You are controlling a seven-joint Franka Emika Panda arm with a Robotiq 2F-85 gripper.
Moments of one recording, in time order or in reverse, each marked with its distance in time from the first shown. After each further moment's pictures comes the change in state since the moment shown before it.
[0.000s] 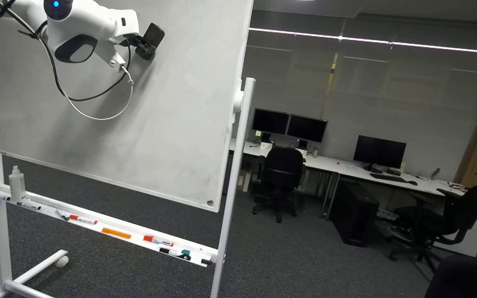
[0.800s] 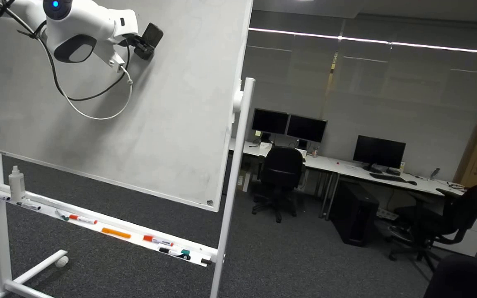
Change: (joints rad) arm 0.002 0.000 0.007 -0.002 0.000 -0.002 -0.002
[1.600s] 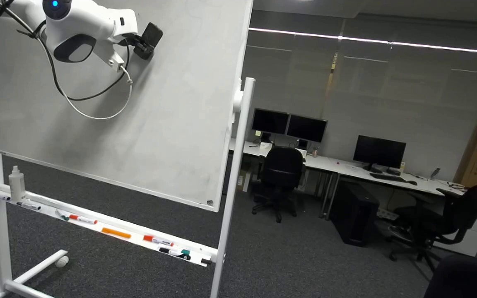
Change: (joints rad) arm -0.003 0.000 0.004 0.000 0.000 0.000 0.001
